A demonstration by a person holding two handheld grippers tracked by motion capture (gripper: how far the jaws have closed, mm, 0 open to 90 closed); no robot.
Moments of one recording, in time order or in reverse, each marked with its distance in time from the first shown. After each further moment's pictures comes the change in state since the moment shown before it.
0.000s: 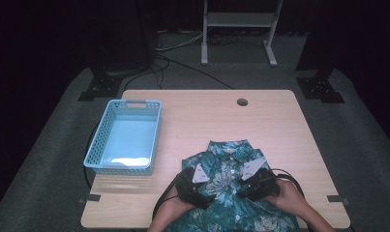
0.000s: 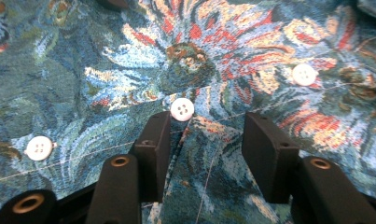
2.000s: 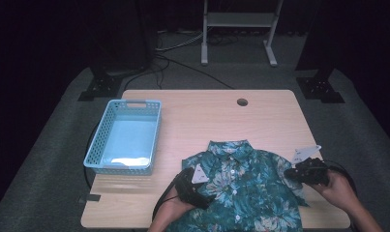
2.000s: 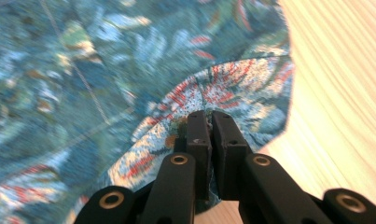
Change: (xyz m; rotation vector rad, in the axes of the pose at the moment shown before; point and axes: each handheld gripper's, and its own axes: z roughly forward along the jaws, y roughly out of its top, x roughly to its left) left arm 0.000 -0.002 0.000 -0.013 0.004 -0.004; right arm -0.055 -0.098 -0.086 0.096 -0.261 0.206
